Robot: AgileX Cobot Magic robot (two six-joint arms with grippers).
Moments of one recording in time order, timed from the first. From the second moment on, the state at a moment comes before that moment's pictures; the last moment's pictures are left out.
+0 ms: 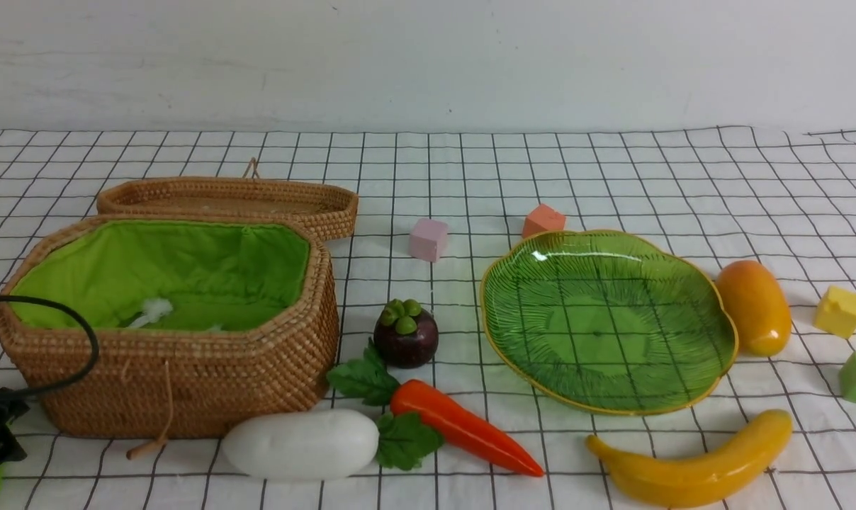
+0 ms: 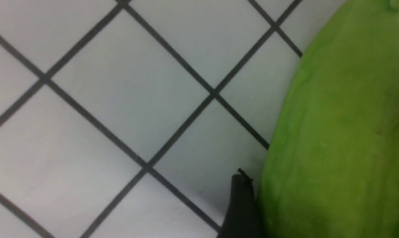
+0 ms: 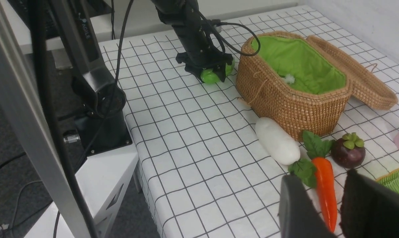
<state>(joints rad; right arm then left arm) 0.79 0.50 -1.16 0.40 1.12 -0.38 0.37 1.51 -0.54 -0.38 0.16 -0.10</state>
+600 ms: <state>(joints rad) 0.79 0.50 -1.16 0.38 1.11 -0.38 0.37 1.03 -0.75 -0.22 0.71 0.00</state>
